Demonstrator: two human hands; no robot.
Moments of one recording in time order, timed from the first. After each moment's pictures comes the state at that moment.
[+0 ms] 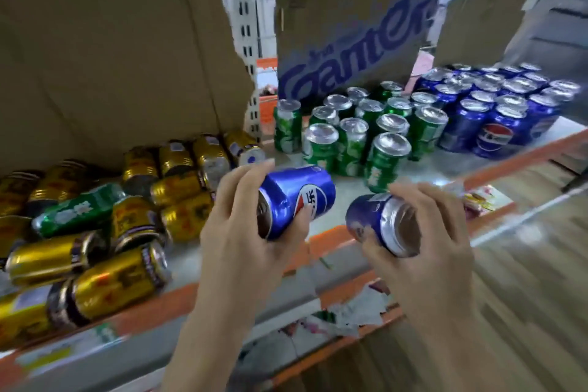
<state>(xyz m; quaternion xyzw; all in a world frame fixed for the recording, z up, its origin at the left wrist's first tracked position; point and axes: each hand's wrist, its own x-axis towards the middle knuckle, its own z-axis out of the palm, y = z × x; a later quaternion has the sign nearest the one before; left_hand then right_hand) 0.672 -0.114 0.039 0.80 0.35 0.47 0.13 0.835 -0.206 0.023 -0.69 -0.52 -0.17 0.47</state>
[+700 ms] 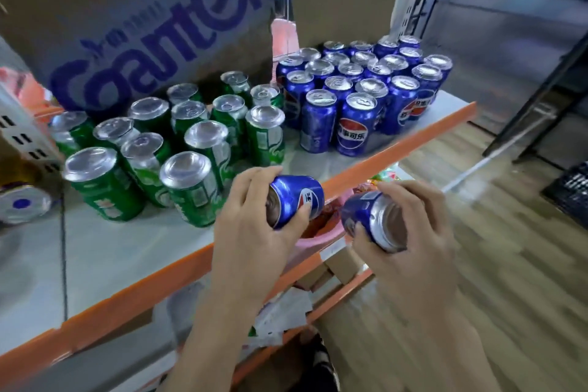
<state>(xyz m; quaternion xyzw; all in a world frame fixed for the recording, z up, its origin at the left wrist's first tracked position) 0.993 -0.155 -0.007 0.83 0.34 0.39 0.23 1.126 -0.276 -0.017 -0.73 -0.45 -0.19 0.47</state>
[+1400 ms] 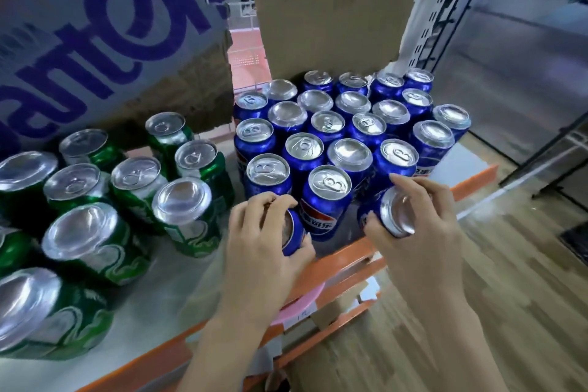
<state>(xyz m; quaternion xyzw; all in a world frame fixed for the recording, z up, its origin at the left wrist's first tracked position) 1.176 -0.082 -0.034 0.84 0.38 0.37 0.13 1.339 -0.173 -0.018 -0.78 -0.43 -0.12 0.43</state>
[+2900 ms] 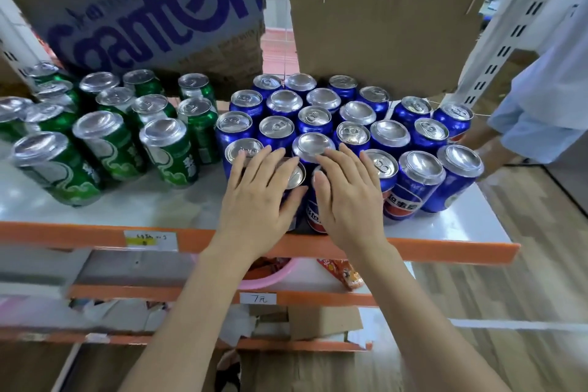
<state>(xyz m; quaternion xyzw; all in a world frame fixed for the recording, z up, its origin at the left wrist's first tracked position) 1.289 -0.120 -0.028 0.80 0.54 0.24 -0.06 1.442 -0.116 -0.041 -0.56 -0.72 -0.15 0.39</state>
